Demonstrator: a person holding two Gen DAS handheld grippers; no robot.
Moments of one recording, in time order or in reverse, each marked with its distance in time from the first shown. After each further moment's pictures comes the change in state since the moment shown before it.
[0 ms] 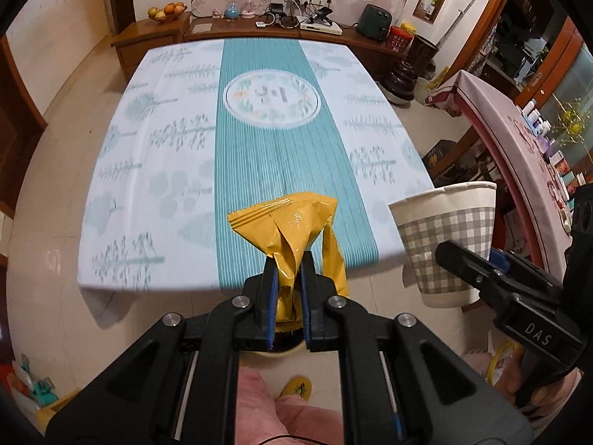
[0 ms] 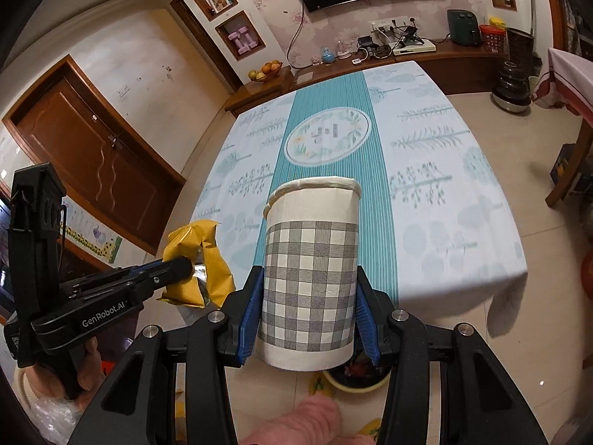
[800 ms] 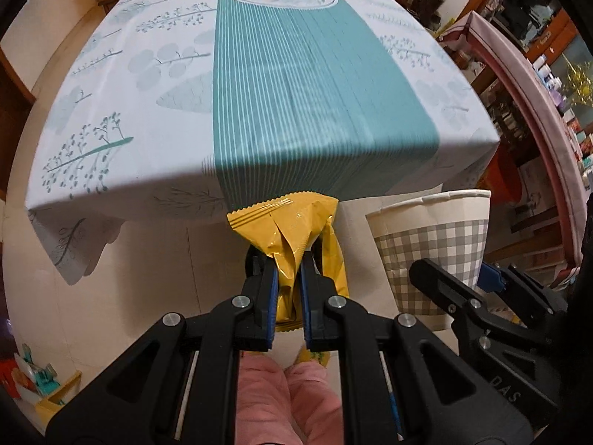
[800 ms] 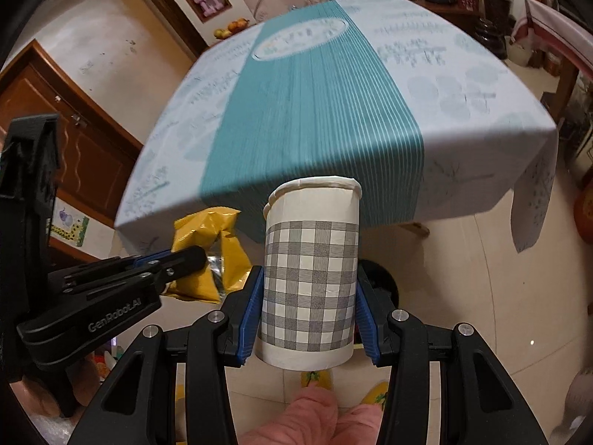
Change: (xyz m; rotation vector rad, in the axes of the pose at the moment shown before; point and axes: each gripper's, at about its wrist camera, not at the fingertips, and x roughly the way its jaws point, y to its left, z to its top) left arm 0.128 0.044 -0.104 0.043 0.170 0.008; right arm 0.117 0.004 -0.144 0.067 0.132 -0.131
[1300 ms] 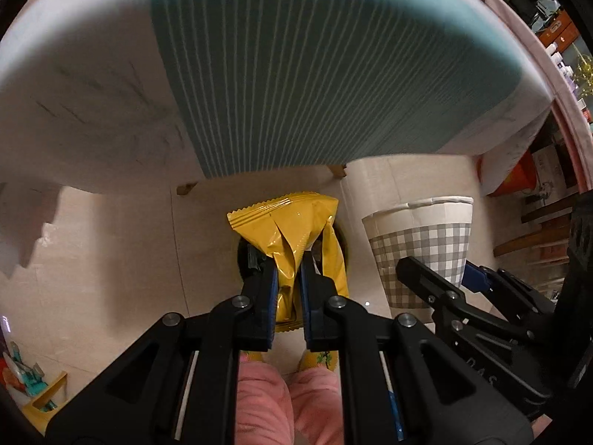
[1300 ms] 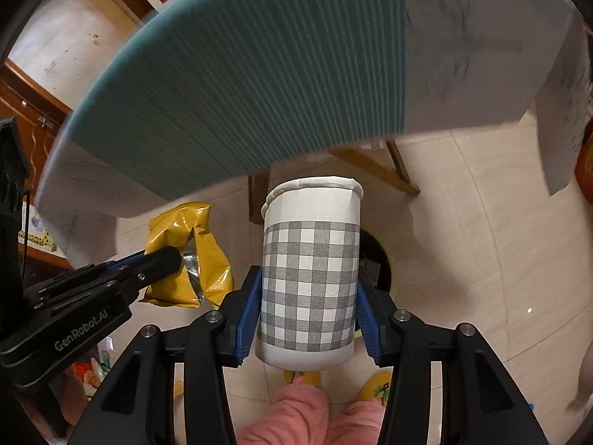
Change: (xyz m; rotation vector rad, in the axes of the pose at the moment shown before) left arm 0.144 0.020 -0.036 -0.012 0.060 -0.013; right arm 0.152 -0.061 -0.048 0.087 0.091 -0.057
